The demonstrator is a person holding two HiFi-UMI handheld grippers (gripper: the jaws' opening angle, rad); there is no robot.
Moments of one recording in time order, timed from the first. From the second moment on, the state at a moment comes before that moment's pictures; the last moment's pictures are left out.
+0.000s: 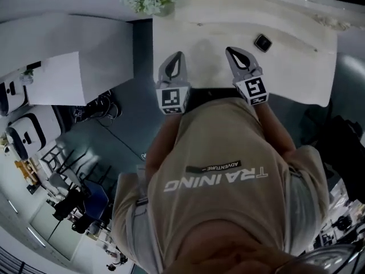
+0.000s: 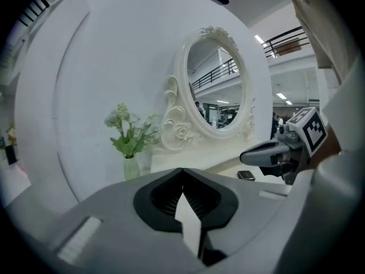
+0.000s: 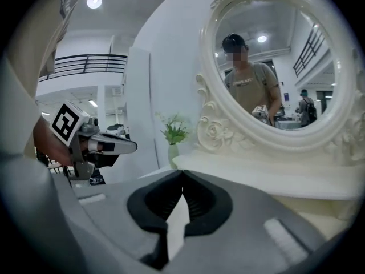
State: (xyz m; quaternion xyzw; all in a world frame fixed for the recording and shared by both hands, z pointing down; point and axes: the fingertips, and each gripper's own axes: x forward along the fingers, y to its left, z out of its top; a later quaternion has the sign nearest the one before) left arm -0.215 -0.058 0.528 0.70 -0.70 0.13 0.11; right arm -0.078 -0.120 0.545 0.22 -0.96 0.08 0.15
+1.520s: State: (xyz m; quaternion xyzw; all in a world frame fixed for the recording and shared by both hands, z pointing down) left arm -0.198 -0.195 0.675 0.67 -0.66 0.20 0.28; right arm -0.026 -0.181 0.548 0.34 -0.92 0.12 0.15
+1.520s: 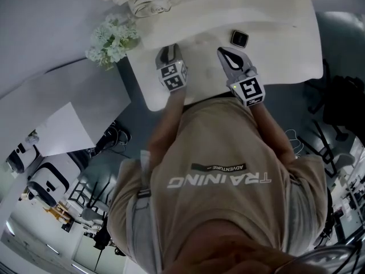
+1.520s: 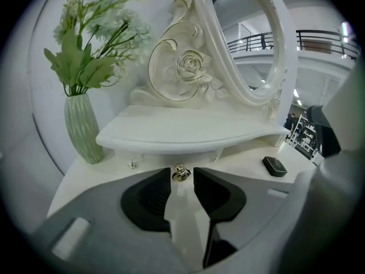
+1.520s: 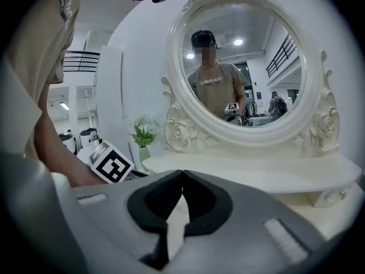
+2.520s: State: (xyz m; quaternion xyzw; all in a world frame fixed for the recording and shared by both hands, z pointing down) left arm -0.182 -0.170 0.683 0.65 -0.68 0.23 0.28; right arm 0.000 -0.187 0.555 0.31 -0.93 0.11 0.14
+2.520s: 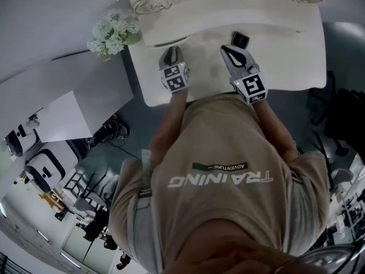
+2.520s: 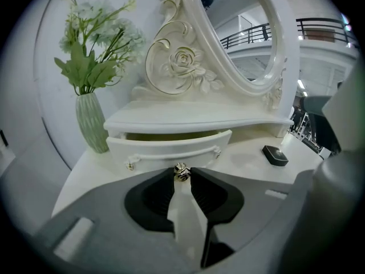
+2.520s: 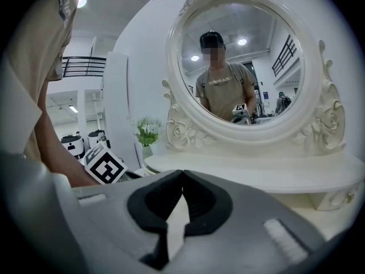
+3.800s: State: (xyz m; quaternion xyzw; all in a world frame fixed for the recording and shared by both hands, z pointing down) left arm -0.177 -0.122 0.636 0.68 -0.66 0.21 0.23; right arm 0.003 -0.153 0.555 0.33 -0.93 0.11 0.11
